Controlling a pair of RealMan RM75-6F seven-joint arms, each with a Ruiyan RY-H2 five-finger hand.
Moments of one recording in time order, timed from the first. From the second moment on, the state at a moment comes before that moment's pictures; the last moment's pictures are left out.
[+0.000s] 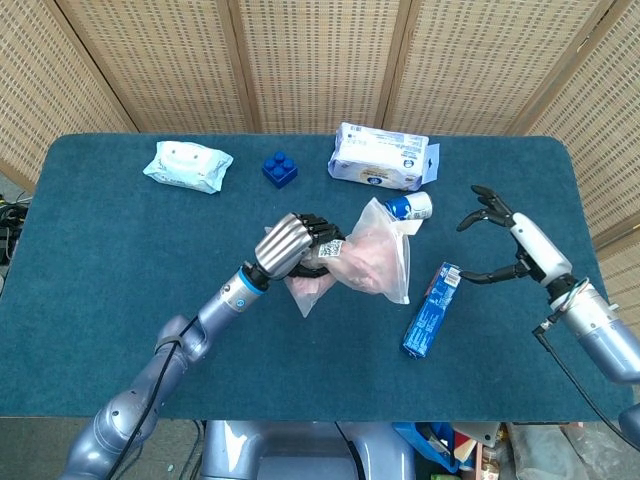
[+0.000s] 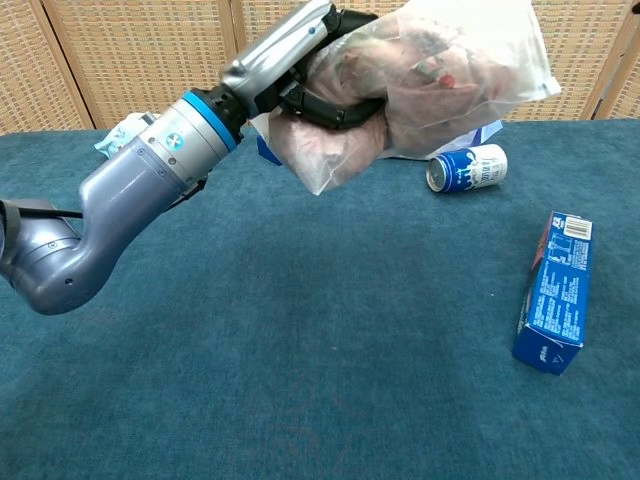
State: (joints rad) left arm -1.13 -2.18 -0.13 -0.19 1.60 1.44 -0.84; right arm 0.57 -0.81 0.30 -1.71 -1.45 0.81 0.98
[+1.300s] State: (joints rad) left arm -1.24 -2.25 -0.18 -0.19 1.50 1.39 -0.82; right arm 0.66 -0.90 0.32 -1.78 -1.34 0.80 0.84
